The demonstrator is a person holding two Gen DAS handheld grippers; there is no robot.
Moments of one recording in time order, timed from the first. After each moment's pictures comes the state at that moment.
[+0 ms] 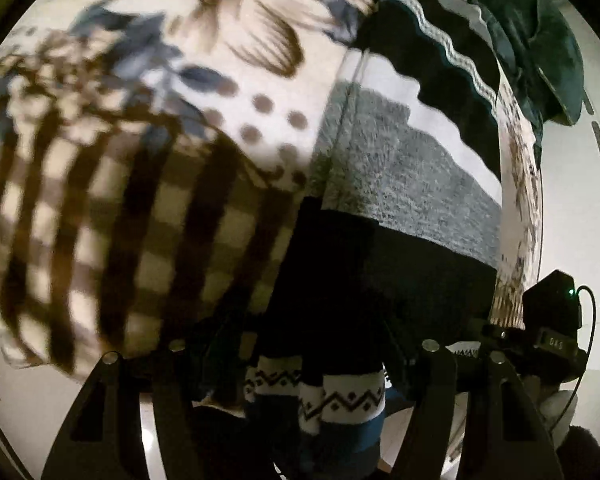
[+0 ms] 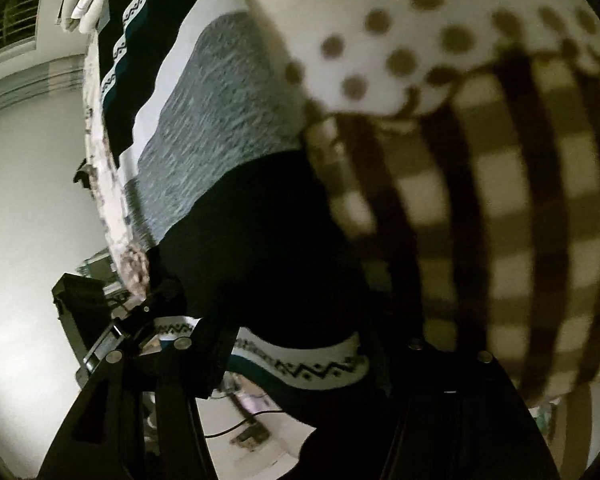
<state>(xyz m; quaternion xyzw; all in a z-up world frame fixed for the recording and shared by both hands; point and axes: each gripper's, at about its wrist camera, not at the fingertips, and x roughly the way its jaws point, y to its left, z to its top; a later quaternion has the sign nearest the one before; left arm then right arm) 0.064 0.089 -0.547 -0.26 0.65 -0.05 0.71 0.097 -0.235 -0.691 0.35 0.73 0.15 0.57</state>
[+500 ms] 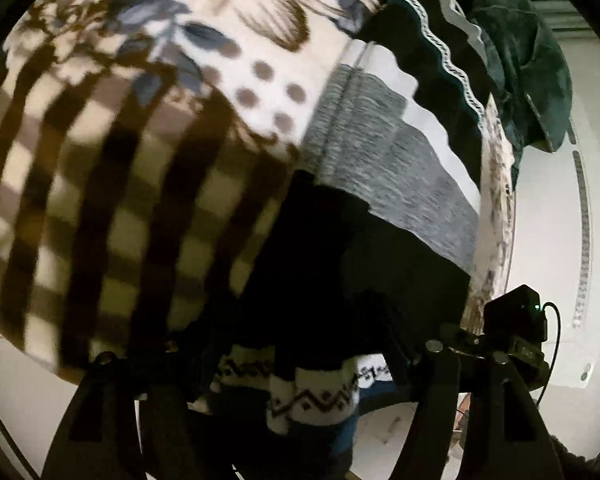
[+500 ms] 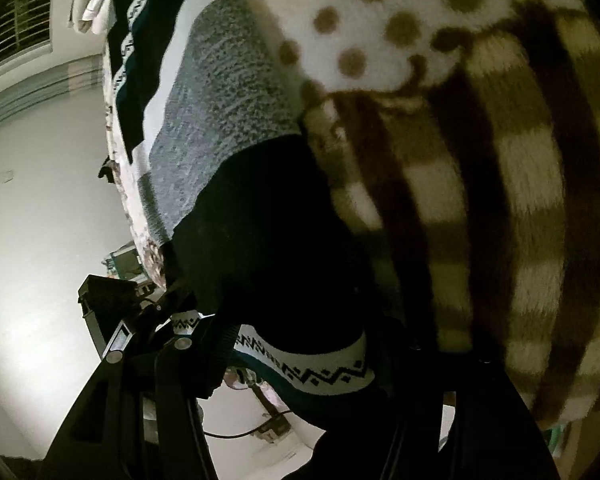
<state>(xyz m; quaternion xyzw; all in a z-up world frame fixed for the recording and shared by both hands) 0.053 0.086 -0.564 -0.35 0.63 -0.08 0.69 0.093 -0.236 -0.704 0.38 0.71 0.19 0.56</state>
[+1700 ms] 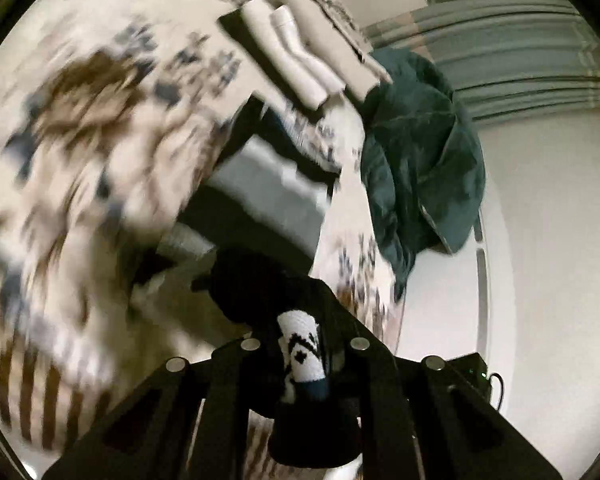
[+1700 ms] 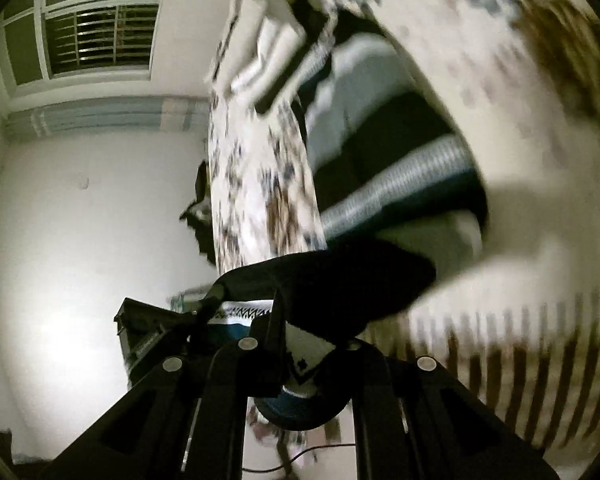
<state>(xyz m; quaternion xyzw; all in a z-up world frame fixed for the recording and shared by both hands) 0.228 0.098 -0.388 -0.46 0.46 -0.11 0.75 0.280 -0.220 -0.505 0.42 0.56 0.24 0.67</state>
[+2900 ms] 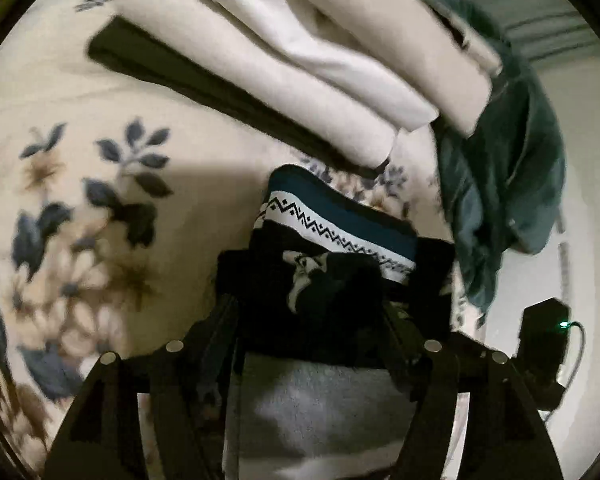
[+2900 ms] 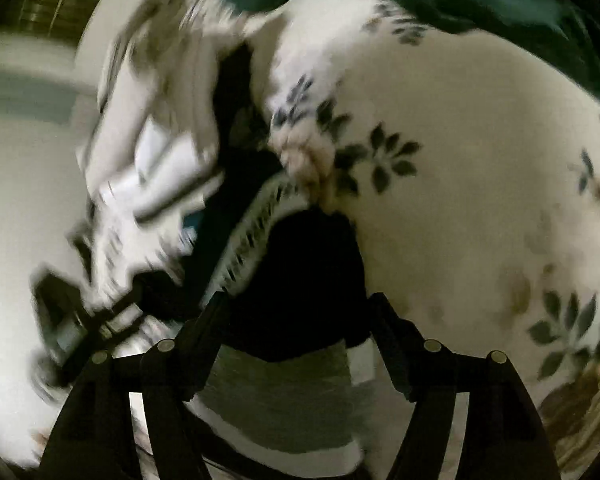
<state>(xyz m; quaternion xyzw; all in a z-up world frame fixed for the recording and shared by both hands) 0.526 0.106 -0.514 -0.31 0.57 -0.12 0.75 0.574 -0.216 -0.577 0.18 0.63 0.14 0.74</state>
